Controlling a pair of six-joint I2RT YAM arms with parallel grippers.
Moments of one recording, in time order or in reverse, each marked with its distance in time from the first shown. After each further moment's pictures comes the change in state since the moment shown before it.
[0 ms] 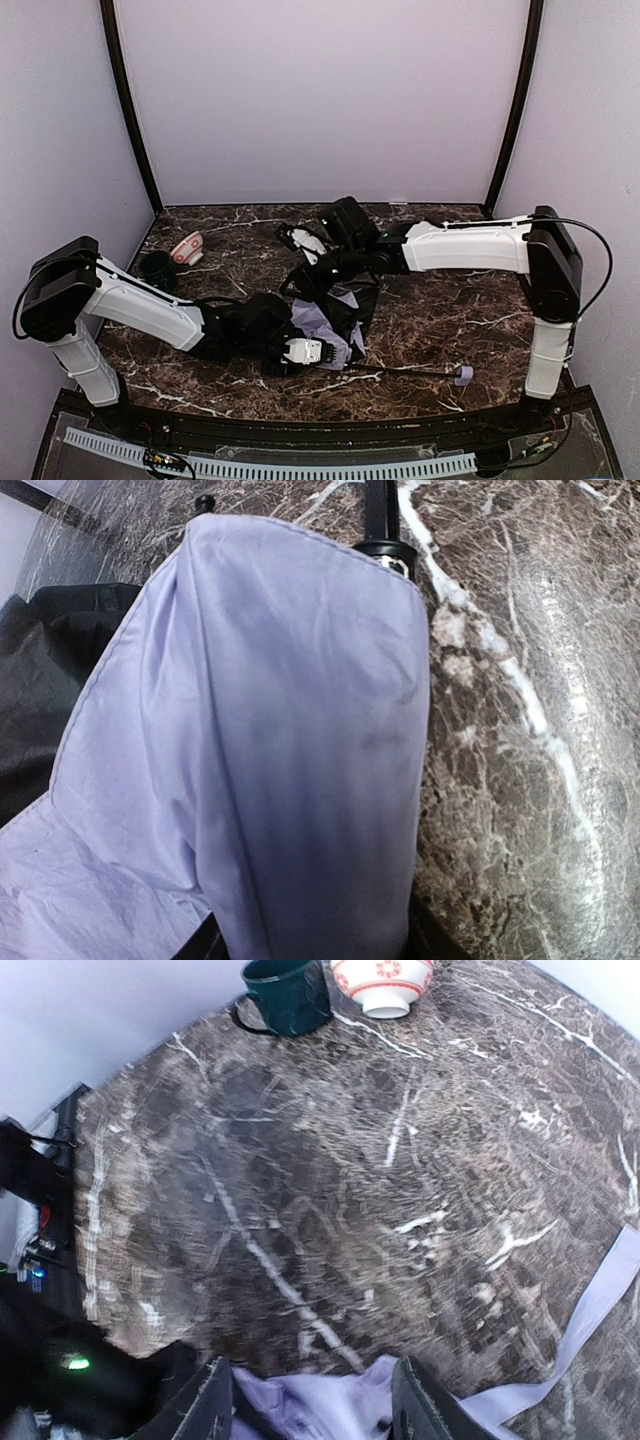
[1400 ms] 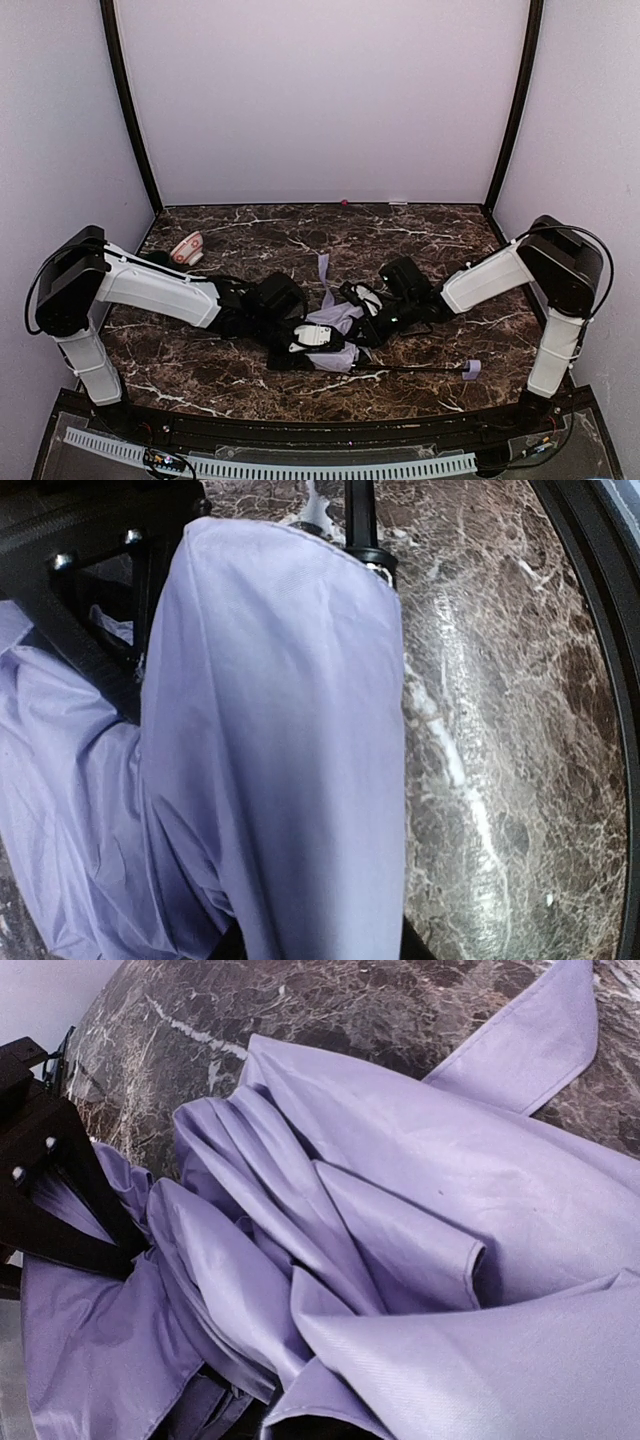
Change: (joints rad) left arm 0.043 0.052 0.183 -0.278 0.267 -0.111; right arm -0.167 -0.058 -0.628 0.372 -0.242 0.103
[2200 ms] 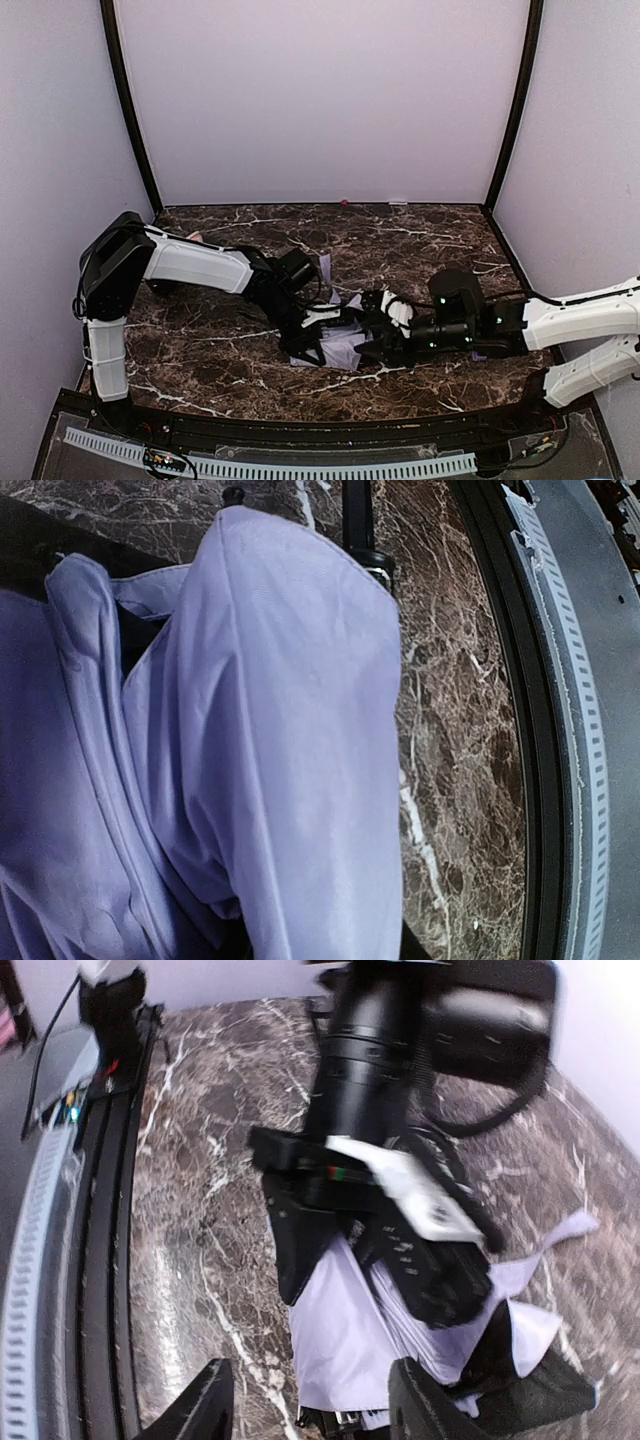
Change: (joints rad) left arm 0.140 0.266 0.356 -0.375 0.417 -0.082; right arm 0.230 -0.647 -0.280 0.026 0.327 -0.315
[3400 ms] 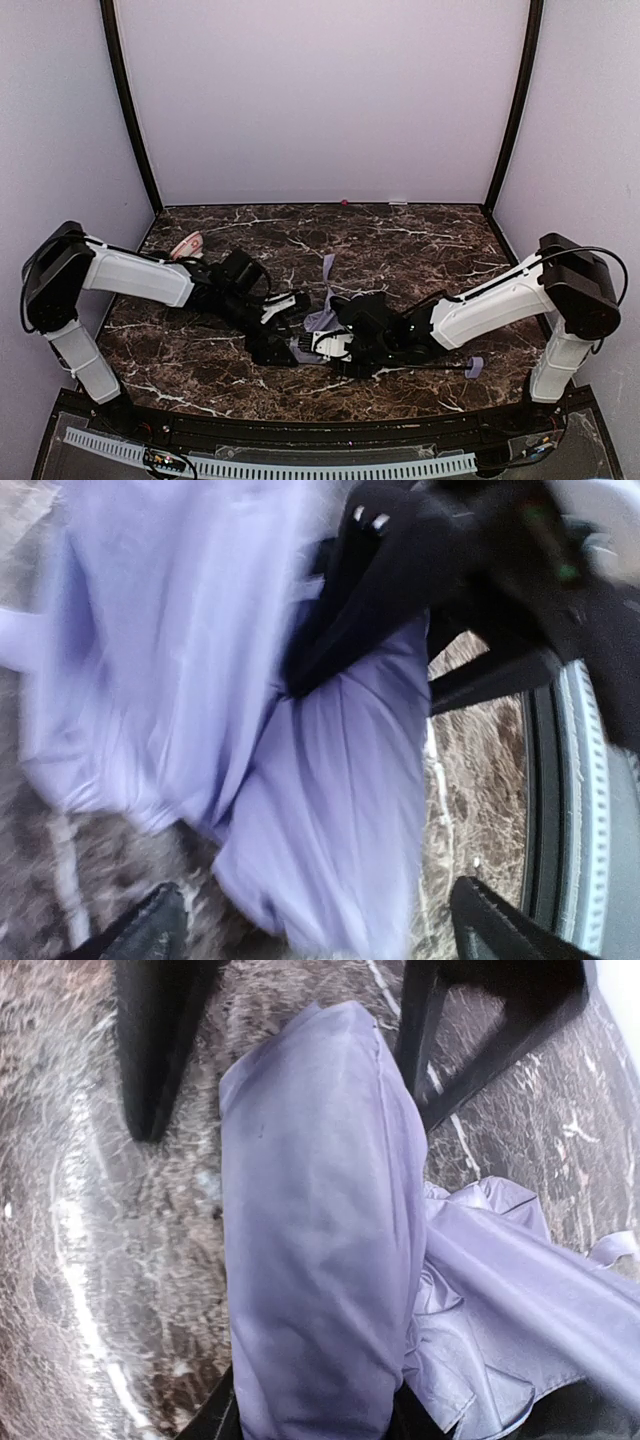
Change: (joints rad) left arm 0.101 -0.245 -0.336 0.268 0.010 -0.150; right arm 0.184 0.565 0.308 -0.122 0.338 -0.277
